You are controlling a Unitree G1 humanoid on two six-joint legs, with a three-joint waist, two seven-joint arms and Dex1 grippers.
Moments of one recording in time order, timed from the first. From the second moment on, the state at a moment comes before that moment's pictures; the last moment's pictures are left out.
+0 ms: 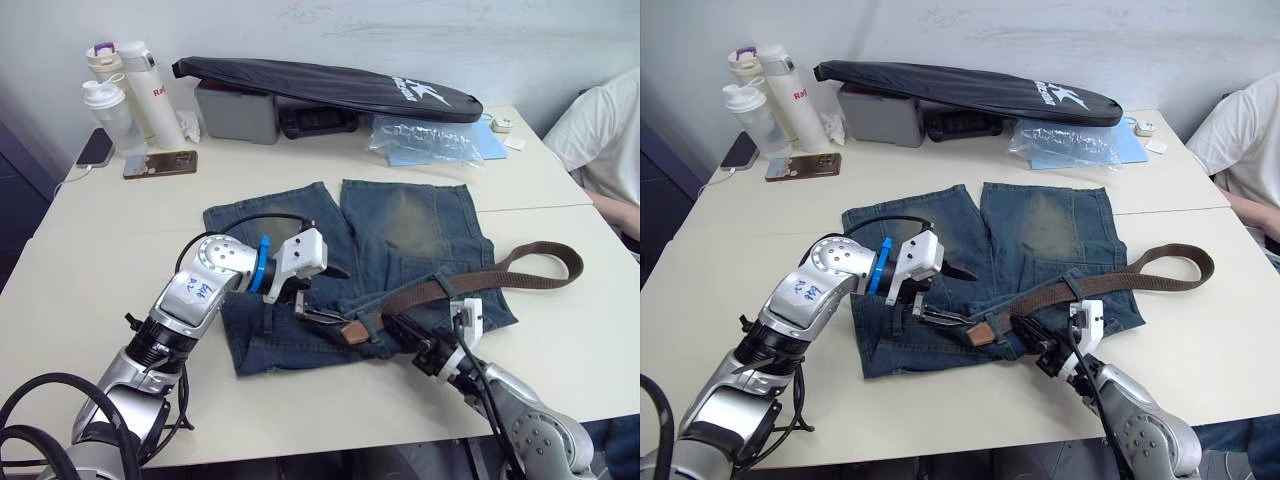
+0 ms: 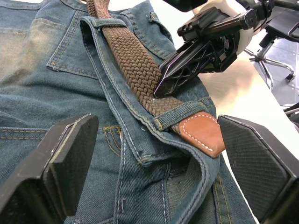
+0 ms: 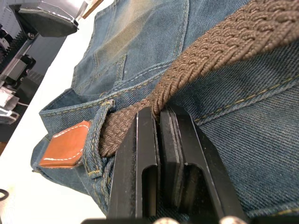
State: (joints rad) left arm -0.66 0.51 -0.33 -0.06 -0.26 0.52 -1.12; right arm 0.12 -0.29 -0.13 -0.39 0.89 0.75 0.44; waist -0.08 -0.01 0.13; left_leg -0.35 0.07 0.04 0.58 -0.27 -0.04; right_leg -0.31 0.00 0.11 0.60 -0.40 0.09
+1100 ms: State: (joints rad) left arm -0.69 0.55 -0.28 -0.02 -0.25 0.50 -1.12; right arm 0.23 -0.62 -0.35 -0.67 1.09 0.92 0.31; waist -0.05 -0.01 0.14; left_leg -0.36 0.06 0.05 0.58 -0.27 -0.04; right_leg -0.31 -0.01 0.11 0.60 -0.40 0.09
